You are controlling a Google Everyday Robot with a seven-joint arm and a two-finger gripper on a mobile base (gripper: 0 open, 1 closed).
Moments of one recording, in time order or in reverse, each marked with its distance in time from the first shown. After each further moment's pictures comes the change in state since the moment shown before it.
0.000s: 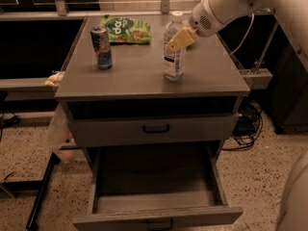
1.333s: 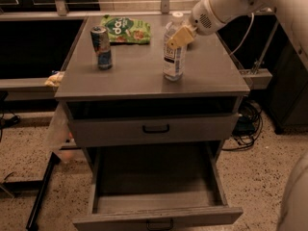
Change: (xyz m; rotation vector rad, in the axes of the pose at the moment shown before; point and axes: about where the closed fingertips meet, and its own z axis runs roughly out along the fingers) arm 0.000 0.000 0.000 0.000 0.000 0.000
